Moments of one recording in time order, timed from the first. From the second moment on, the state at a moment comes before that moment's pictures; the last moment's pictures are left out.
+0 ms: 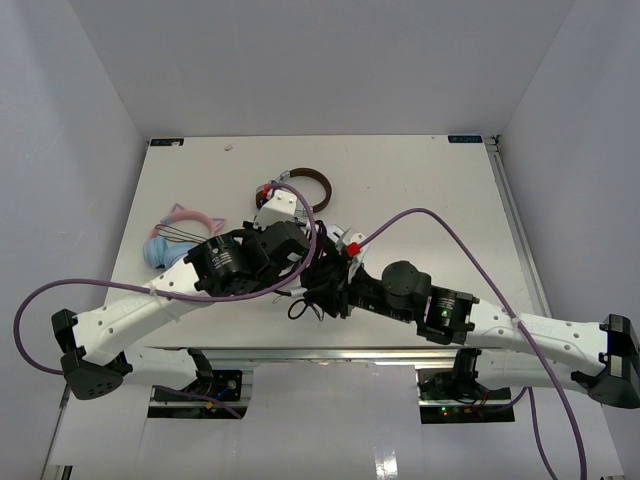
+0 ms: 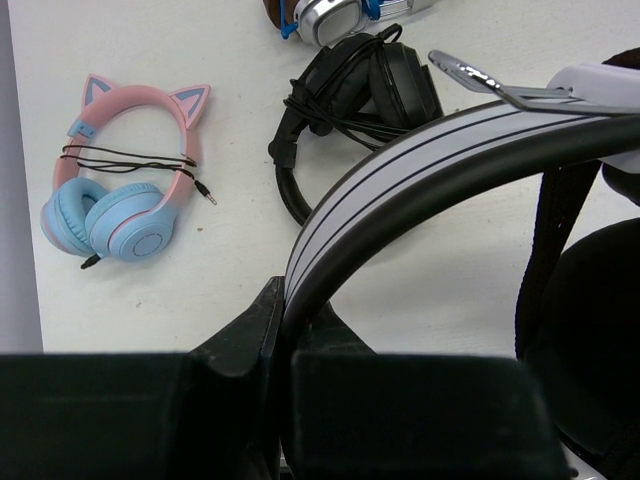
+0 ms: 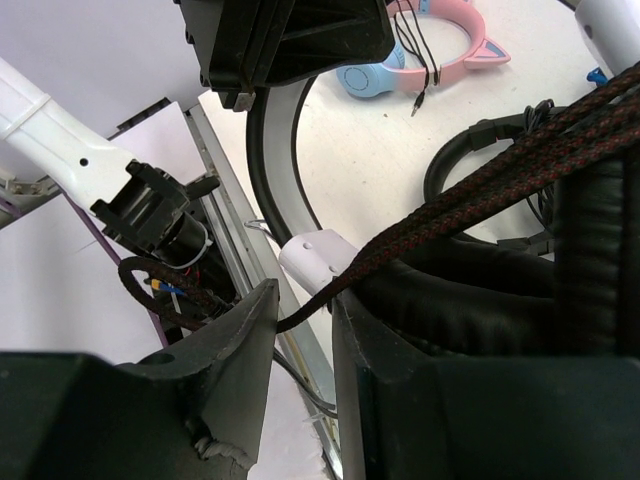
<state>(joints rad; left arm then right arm) -1.08 1.22 1.37 -1.12 -0.83 -0.50 1.26 0.98 0.76 0.08 0.06 0.29</state>
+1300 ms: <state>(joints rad) -1.08 1.18 1.47 -1.13 -0.85 -0.59 1.41 1.04 0.72 0.10 0.19 0.23</state>
